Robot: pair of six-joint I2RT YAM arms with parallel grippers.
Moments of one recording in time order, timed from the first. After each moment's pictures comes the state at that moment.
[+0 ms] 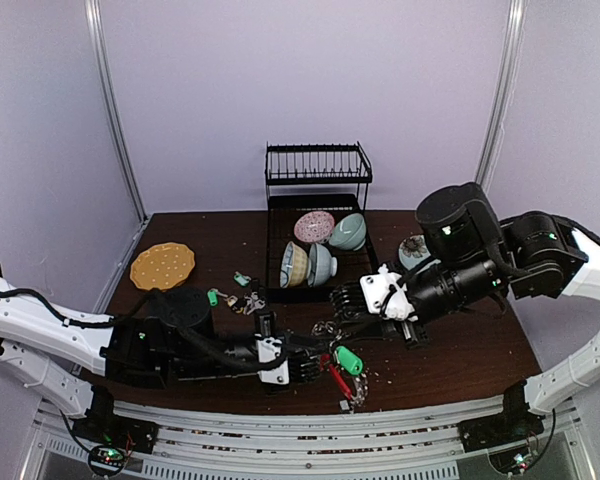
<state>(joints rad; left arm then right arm) -1.46 1.28 0.81 0.39 -0.10 0.74 1.26 1.22 1.37 -0.79 -0.19 -0.57</state>
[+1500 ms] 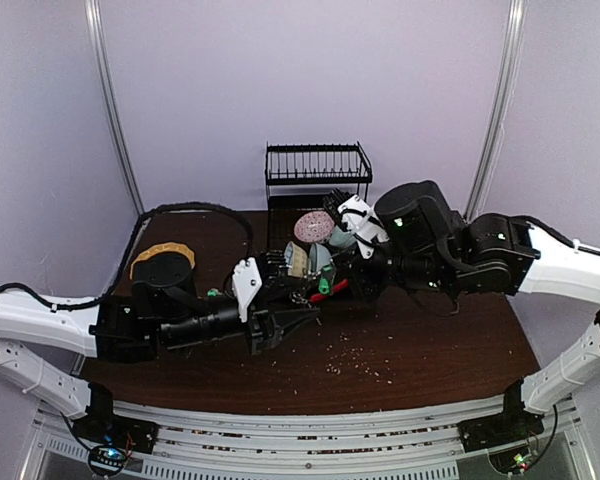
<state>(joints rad) -1.30 1.20 0.81 0.33 -0.08 0.21 1.20 1.35 1.37 -0.59 0.43 0.15</state>
